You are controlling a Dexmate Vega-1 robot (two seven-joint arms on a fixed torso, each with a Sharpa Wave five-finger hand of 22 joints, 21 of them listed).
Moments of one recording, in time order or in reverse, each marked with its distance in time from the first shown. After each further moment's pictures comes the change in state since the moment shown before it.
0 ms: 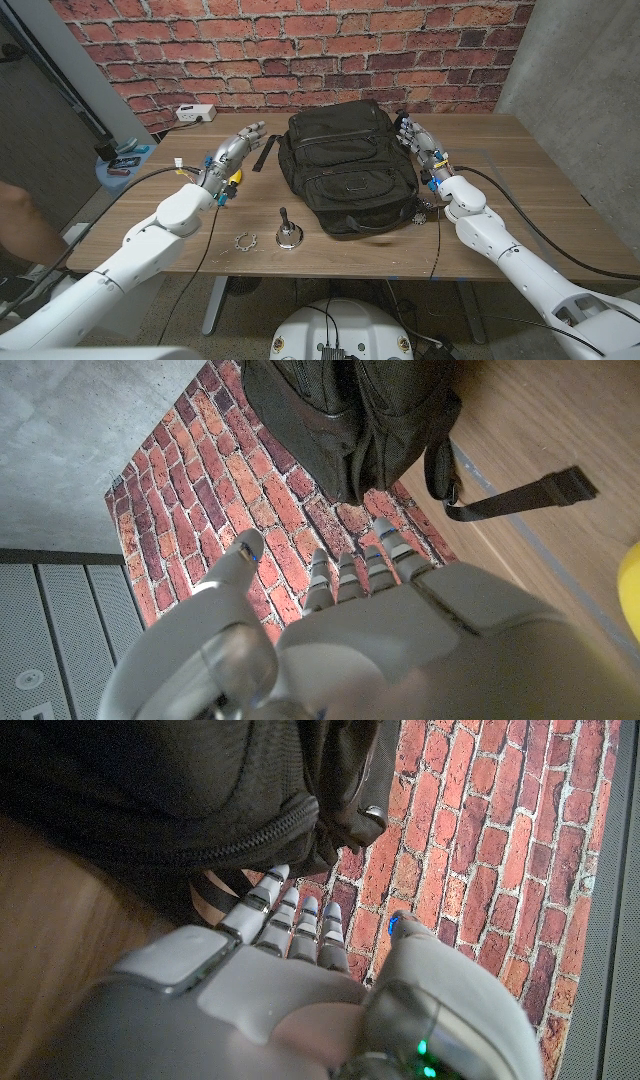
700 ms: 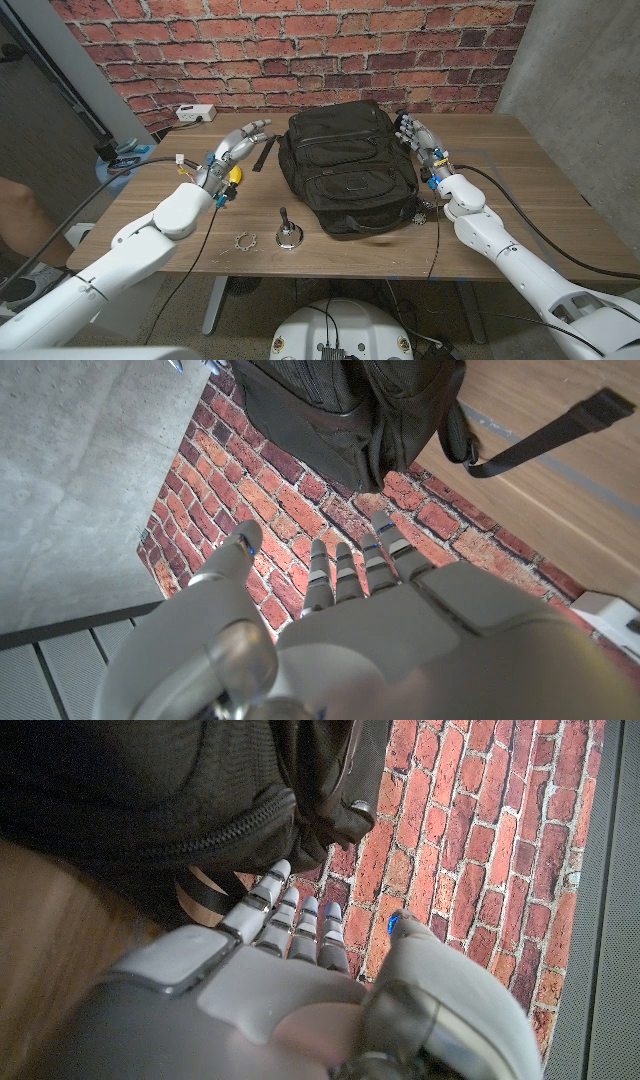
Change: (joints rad) left arm 0.080 0.063 -0.044 -0.169 0.240 0.082 0.119; left_hand 0.057 -0.023 -0.013 -0.012 0.044 0.039 0.019 -0.011 0.005 0.085 -0.016 0.017 0.010 0.098 0.002 0.016 0.002 0.058 0.016 -0.011 0.005; right arm 0.015 0.013 0.002 0.028 -0.001 0.029 0.012; right_hand 0.004 0.004 0.002 -0.010 0.000 0.003 0.003 0.000 0.000 0.003 0.003 0.000 0.000 0.000 0.000 0.008 -0.001 0.006 0.006 -0.006 0.002
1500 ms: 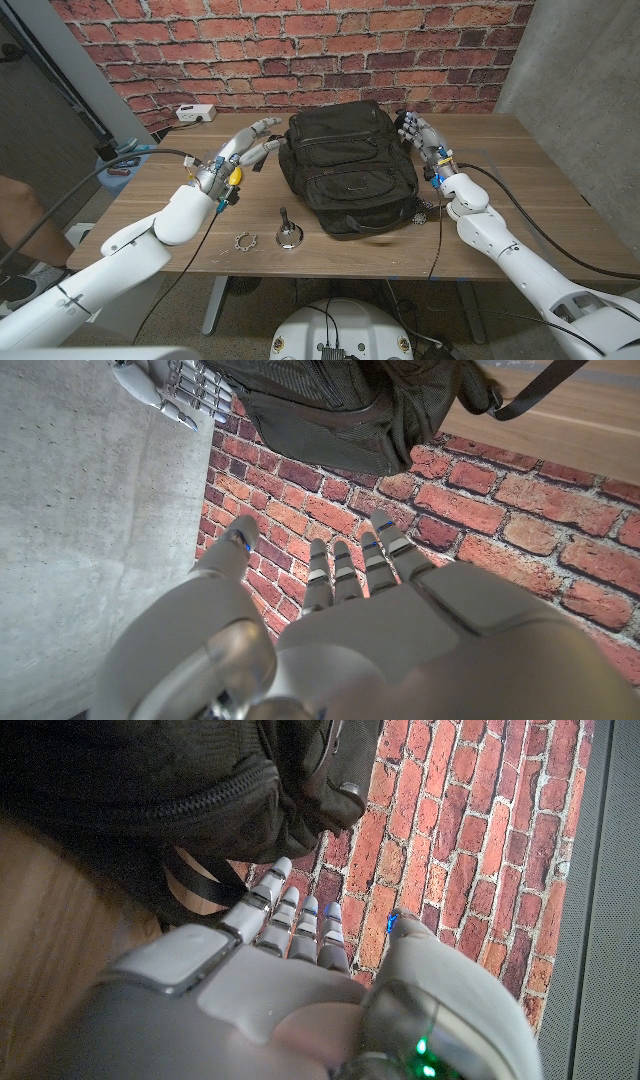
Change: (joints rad) left arm 0.090 0.043 -0.046 -0.144 0.268 0.069 0.055; left_hand 0.028 -0.028 -0.009 0.000 0.024 0.005 -0.005 0.000 0.000 0.014 -0.014 0.006 0.009 0.020 -0.010 0.000 0.005 0.011 0.000 -0.011 0.005; right arm -0.008 -0.008 0.021 -0.005 0.011 0.022 0.009; right_hand 0.004 0.004 0.005 -0.010 -0.001 0.005 0.005 0.000 0.000 0.005 0.005 0.000 0.000 0.000 0.000 0.008 -0.004 0.000 0.000 0.000 0.000
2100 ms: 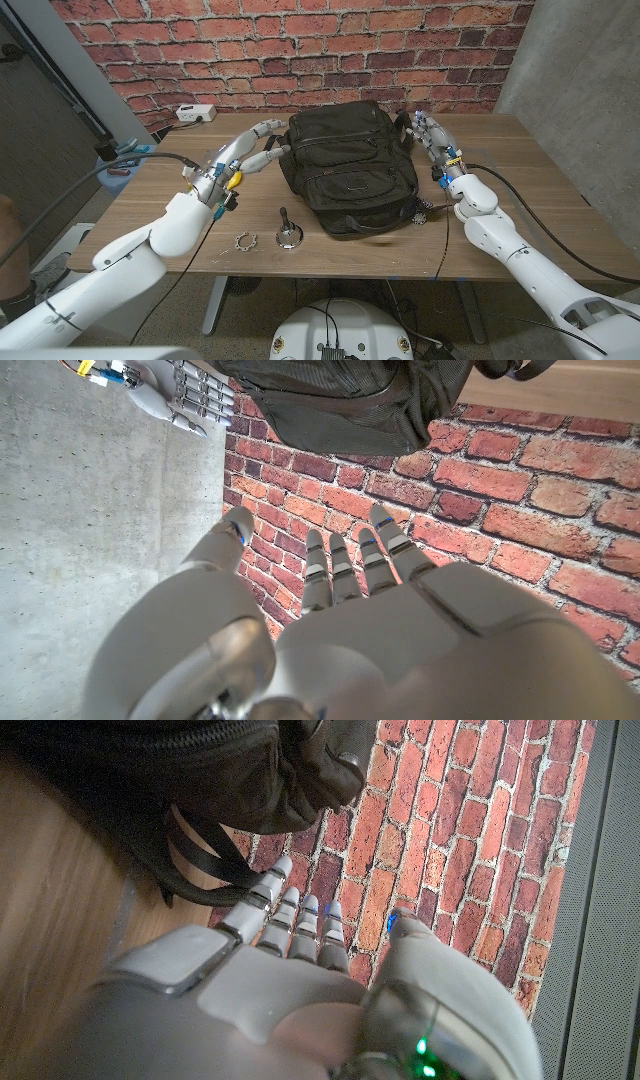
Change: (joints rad) left arm 0.109 -0.025 -0.070 -0.068 0.158 -0.038 0.032; left_hand 0.050 -0.023 -0.023 0.005 0.015 0.084 -0.005 0.019 0.005 0.072 -0.014 0.030 0.022 0.035 -0.017 0.000 0.000 0.032 -0.004 -0.004 0.000; right arm -0.033 -0.032 0.034 -0.033 0.021 0.001 -0.011; right_hand 0.000 0.000 0.001 -0.007 0.000 0.013 0.013 0.000 0.000 0.005 0.005 0.004 0.000 0.000 0.000 0.000 0.000 0.009 -0.002 0.000 0.003
